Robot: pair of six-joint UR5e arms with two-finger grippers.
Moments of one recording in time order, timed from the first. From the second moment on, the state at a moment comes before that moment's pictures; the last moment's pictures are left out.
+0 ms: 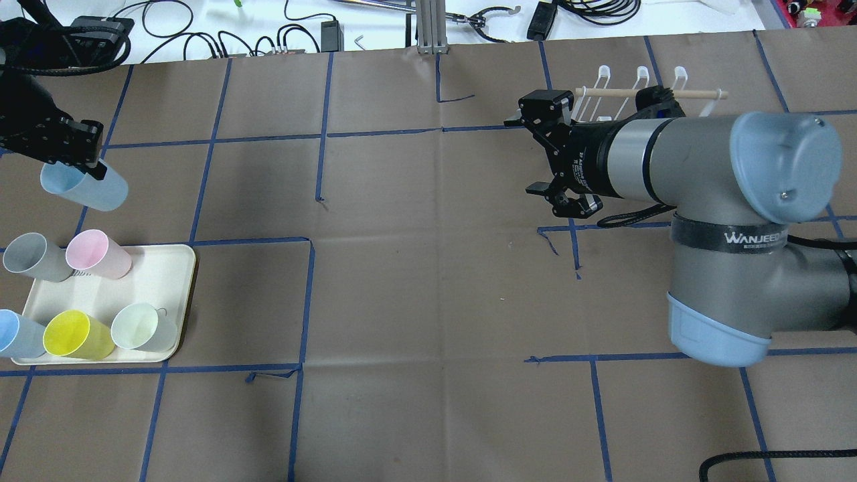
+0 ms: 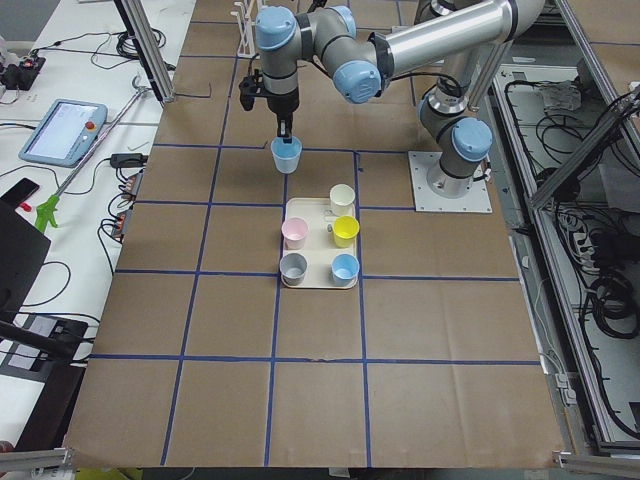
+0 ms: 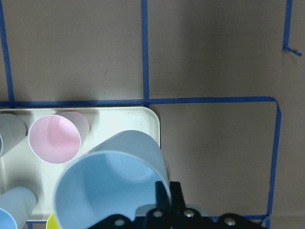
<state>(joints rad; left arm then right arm) -1.17 -1.66 -1.57 -1.48 1.51 0.45 1.57 -1.71 2.17 -2.74 -1.07 1.22</state>
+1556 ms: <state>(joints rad) -1.29 -1.74 -2.08 -0.10 0.55 0.49 1.57 -1.67 2.25 -3.03 -0.90 1.37</state>
